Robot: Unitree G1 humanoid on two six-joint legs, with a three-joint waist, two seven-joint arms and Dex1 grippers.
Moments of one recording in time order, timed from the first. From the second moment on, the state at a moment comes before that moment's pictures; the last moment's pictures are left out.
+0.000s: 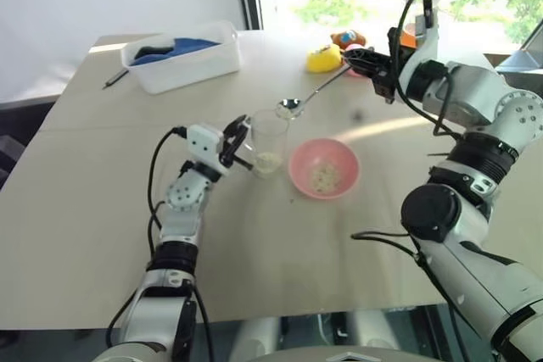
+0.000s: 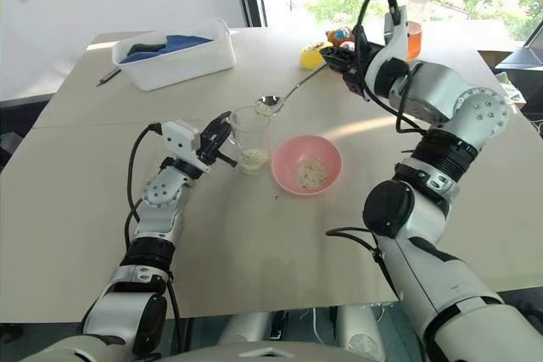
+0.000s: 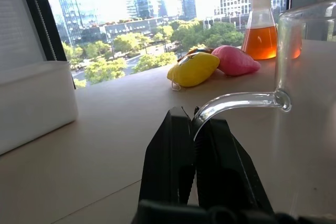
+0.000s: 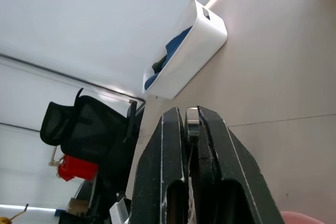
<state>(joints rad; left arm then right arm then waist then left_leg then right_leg) -0.47 0.32 0.07 0.52 -0.11 -0.50 -0.51 -1.20 -0.05 -0.94 0.22 1.18 1.57 -0.46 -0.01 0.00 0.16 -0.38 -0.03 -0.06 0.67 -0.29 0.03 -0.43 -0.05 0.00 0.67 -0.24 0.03</state>
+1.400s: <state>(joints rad) -0.44 0.32 0.06 0.51 -0.10 -0.53 -0.47 -0.91 -0.74 0.10 -0.28 1.21 1.19 0.00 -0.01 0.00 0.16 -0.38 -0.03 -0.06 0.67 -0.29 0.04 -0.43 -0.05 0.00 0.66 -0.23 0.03</state>
